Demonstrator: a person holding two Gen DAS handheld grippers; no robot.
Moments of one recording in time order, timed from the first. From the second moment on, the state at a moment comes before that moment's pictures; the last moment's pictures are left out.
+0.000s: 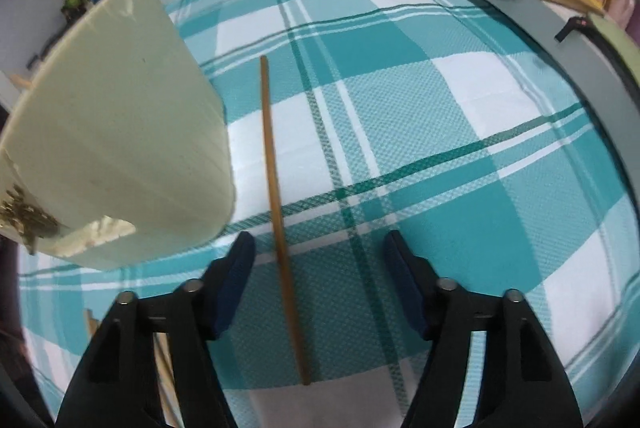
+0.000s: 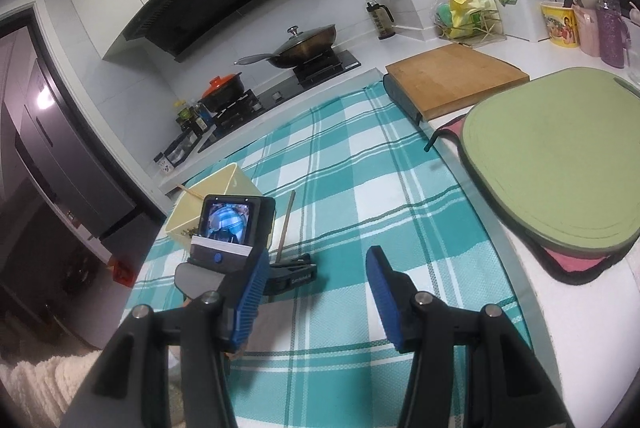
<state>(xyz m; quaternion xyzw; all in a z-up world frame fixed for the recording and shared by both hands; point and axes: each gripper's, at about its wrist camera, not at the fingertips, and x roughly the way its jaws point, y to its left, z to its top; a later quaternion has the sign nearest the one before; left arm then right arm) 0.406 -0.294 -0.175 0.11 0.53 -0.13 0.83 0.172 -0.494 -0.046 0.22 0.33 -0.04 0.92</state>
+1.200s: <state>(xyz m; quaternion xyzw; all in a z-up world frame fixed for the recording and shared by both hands) 0.359 -0.243 -0.036 0.02 0.44 -0.30 0.85 0.117 -0.460 -0.076 0.24 0.34 -0.06 0.91</state>
